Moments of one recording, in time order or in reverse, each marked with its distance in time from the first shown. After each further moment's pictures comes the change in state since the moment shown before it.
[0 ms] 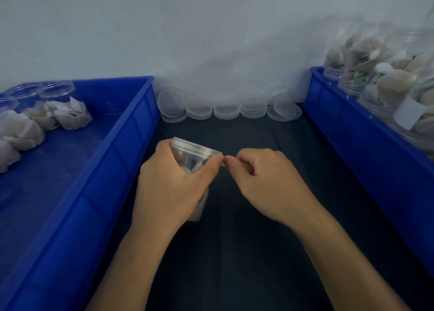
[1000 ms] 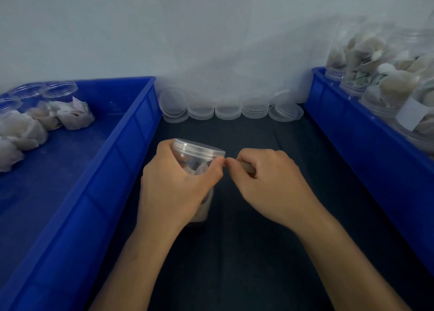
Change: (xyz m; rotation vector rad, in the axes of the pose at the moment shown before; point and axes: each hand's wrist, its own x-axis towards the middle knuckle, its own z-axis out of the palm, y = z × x) left_hand -0.003 0.001 0.000 -0.065 0.012 0.018; right_hand -0.001 -0.001 -0.001 -0.053 0.024 -0.045
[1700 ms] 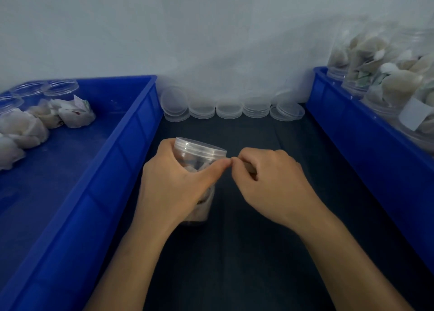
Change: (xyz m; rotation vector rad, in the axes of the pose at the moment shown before) left_hand 0.004 0.000 -0.005 -0.038 -0.078 -0.083; right_hand -0.002 -0.001 0.001 -0.064 0.044 -0.059
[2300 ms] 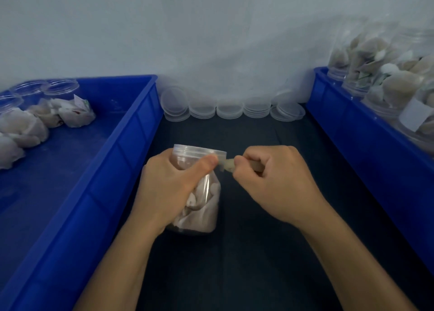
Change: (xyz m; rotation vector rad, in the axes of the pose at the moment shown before) left_hand 0.002 -0.004 -0.010 -0.232 -0.170 -0.117; right_hand 0.001 -0.002 -0.009 0.142 0.027 0.013
